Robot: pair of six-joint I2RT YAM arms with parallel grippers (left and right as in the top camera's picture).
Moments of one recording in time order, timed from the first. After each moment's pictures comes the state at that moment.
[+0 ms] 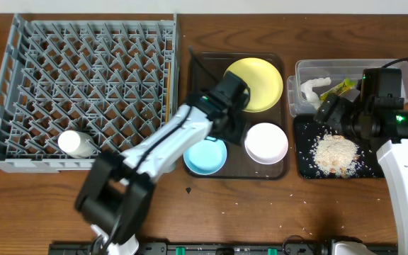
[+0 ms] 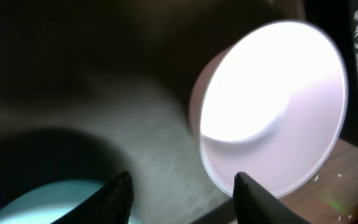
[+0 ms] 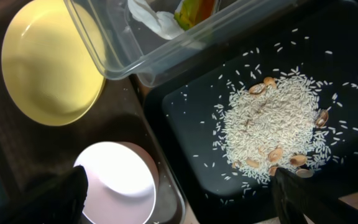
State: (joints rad) left arm -0.66 1.88 1.36 -0.73 0.28 -0.33; right arm -0.04 1.33 1.18 -0.98 -0.05 0.52
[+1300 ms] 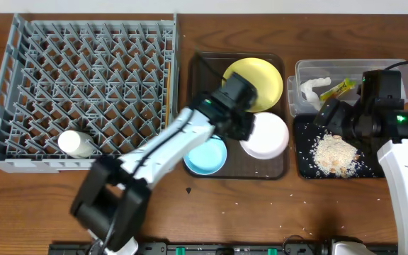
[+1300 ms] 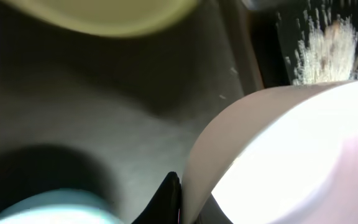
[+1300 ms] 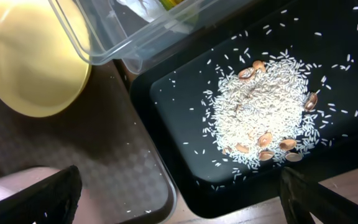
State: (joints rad) left arm -0.65 1.80 1.35 -0.67 0.30 -0.38; right arm -0.05 1.33 1.18 -1.03 -0.05 0.52
